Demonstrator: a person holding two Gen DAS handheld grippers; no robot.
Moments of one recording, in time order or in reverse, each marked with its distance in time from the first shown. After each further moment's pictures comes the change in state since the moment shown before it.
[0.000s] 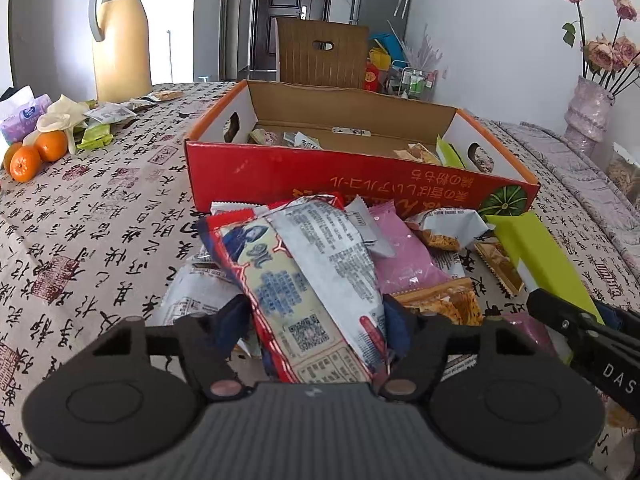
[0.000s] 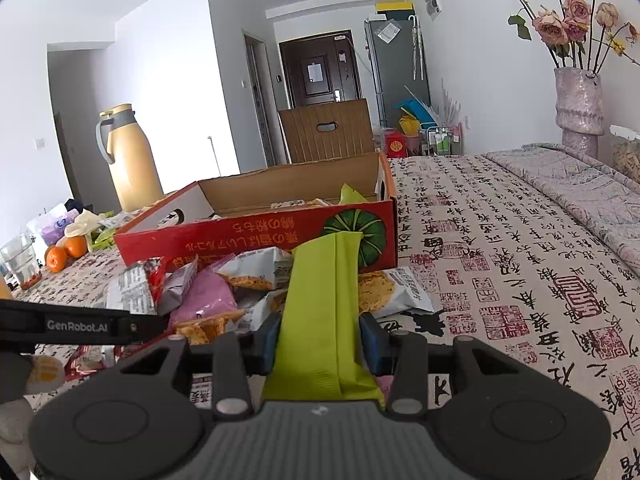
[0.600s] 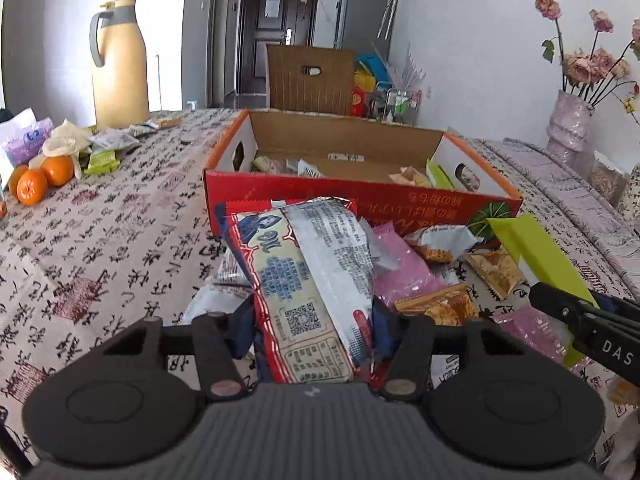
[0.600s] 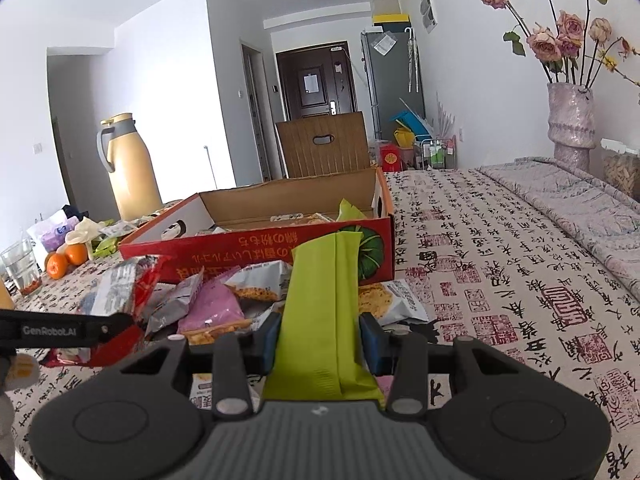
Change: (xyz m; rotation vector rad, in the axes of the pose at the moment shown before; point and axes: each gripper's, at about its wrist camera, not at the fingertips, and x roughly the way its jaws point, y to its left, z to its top) left arm -0.029 0.016 -0.001 0.035 -0.080 -0.039; right arm -0.016 0.007 0.003 -0.008 -0.038 -0.023
